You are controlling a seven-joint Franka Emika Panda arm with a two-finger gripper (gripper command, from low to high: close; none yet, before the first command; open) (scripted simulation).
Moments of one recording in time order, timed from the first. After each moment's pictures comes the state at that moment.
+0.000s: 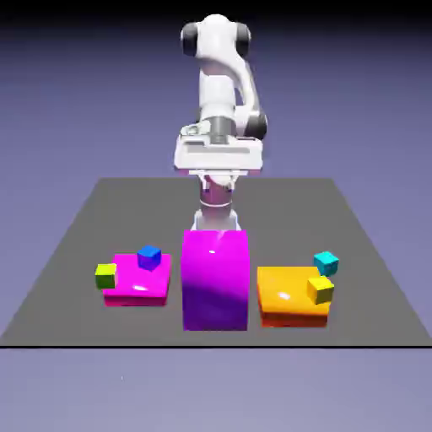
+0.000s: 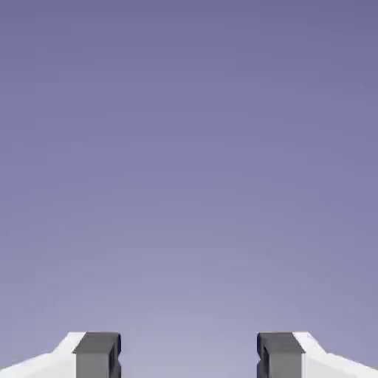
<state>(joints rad) 0.06 -0.55 -0.01 -2.81 0.00 3.03 0.71</state>
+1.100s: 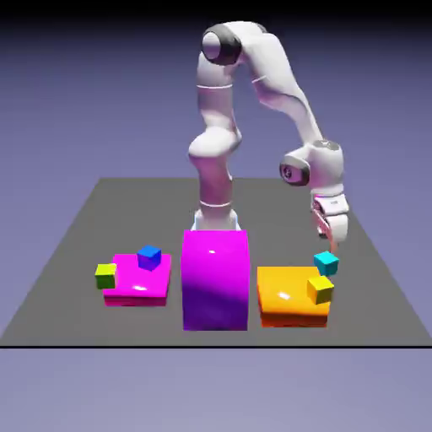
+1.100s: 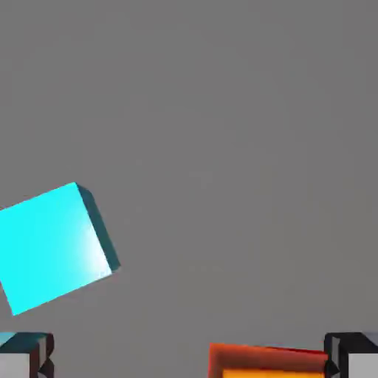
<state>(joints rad) 1.26 0.04 -0.36 -2.70 0.07 2.81 -0.21</state>
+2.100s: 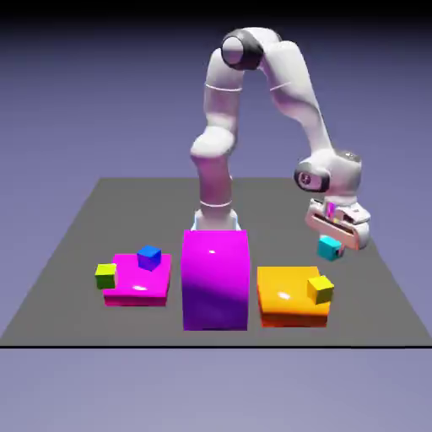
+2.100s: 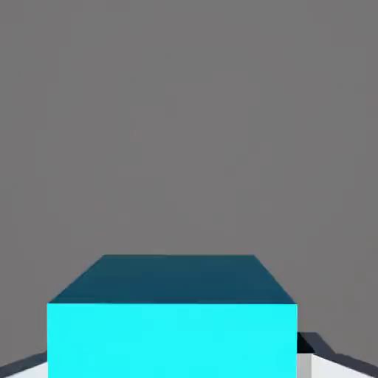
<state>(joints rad) 1.12 0.14 -0.21 -2.57 -0.08 2.71 -0.54</state>
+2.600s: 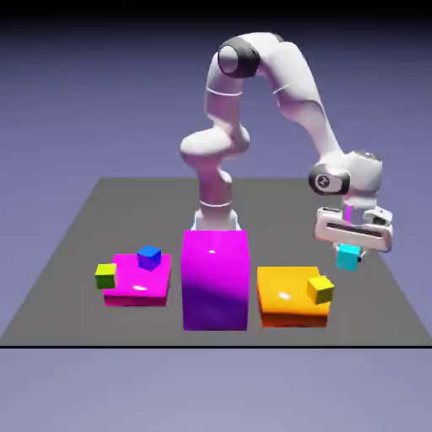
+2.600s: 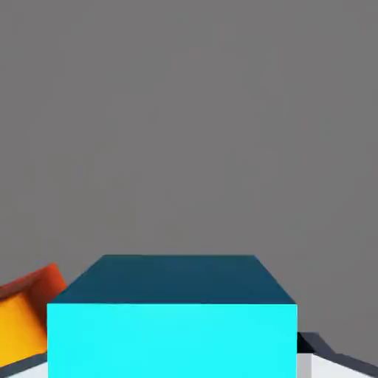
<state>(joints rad) 0.57 0.23 0.22 -2.35 -0.37 2.61 -0.92</state>
